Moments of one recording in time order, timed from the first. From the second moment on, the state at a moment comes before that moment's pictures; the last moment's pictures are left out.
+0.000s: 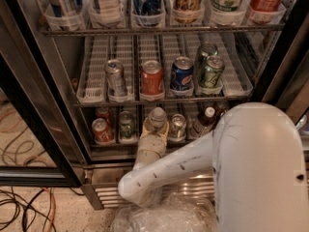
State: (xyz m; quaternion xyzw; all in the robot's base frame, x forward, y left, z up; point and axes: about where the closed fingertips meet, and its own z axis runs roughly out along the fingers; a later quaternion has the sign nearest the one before) arm 0.643 -0.025 0.638 0.12 0.69 -0.04 0.71
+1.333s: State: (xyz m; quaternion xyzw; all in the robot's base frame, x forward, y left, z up) arm 0.606 -0.033 0.660 0.13 0.69 -0.01 0.71
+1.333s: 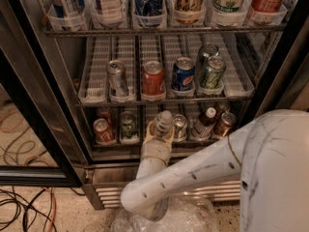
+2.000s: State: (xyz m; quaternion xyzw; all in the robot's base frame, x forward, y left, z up) arm 0.604 -0.032 0.660 0.13 0.70 0.00 0.71
